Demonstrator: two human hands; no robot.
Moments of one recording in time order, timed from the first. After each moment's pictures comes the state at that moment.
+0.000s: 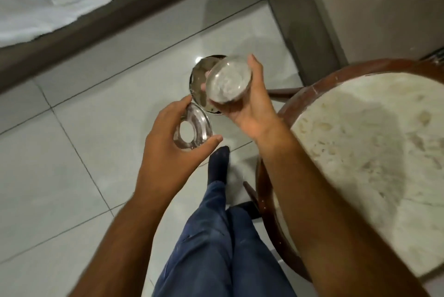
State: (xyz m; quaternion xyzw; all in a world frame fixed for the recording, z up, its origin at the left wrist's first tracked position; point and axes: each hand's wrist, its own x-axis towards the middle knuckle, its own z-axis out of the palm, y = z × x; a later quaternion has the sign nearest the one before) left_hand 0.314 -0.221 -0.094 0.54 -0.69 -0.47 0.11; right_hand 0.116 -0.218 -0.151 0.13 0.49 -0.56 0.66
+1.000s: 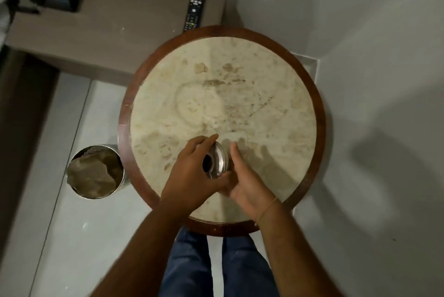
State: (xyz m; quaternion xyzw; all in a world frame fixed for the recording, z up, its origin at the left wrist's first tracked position) left_hand 0.086 -0.015 -0.070 0.07 -0.88 -0.43 -0.20; right_hand 0.069 0.137 -0.073 0.35 0.48 -0.70 0.40
